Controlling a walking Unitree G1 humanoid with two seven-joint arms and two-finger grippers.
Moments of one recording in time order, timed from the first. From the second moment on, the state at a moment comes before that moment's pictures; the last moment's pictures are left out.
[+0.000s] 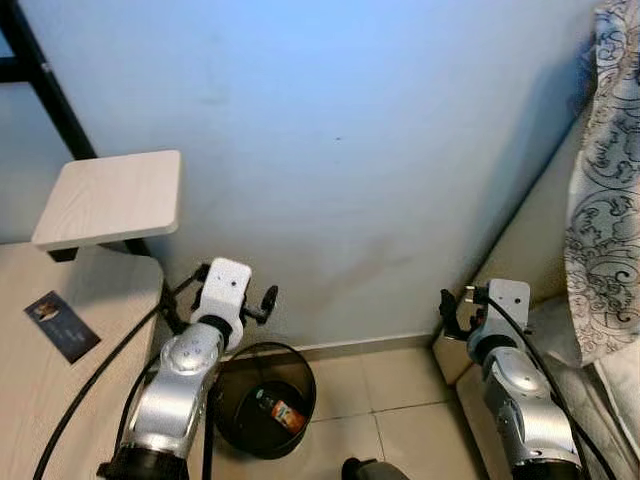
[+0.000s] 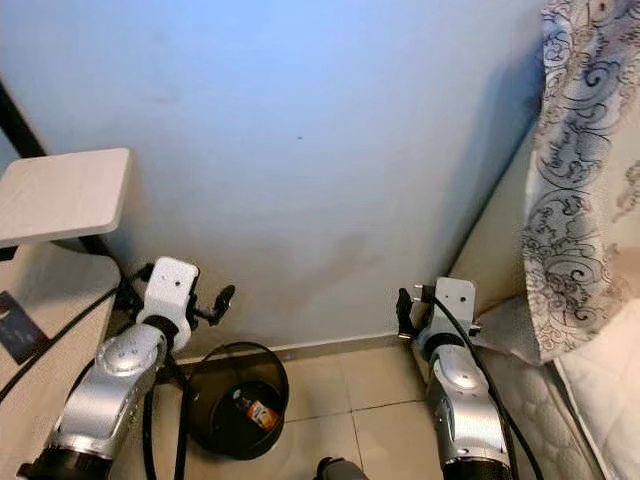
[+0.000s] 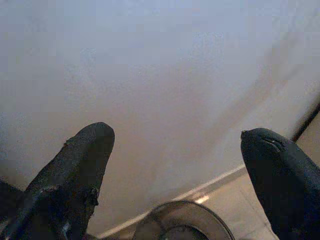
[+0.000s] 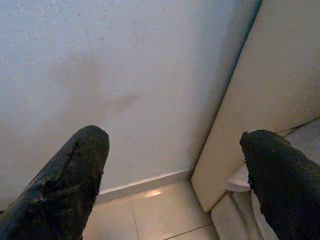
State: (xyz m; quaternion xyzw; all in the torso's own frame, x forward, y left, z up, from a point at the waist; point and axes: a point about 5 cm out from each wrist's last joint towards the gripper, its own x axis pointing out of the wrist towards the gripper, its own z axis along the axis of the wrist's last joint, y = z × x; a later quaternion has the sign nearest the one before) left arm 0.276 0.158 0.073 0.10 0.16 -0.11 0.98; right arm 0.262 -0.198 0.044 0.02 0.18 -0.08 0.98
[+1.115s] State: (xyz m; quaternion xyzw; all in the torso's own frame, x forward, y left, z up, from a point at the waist) left arm 0.282 0.171 0.075 0.07 0.15 -0.06 0.98; right arm 0.277 -0.179 0.052 0.01 0.17 -0.06 0.98
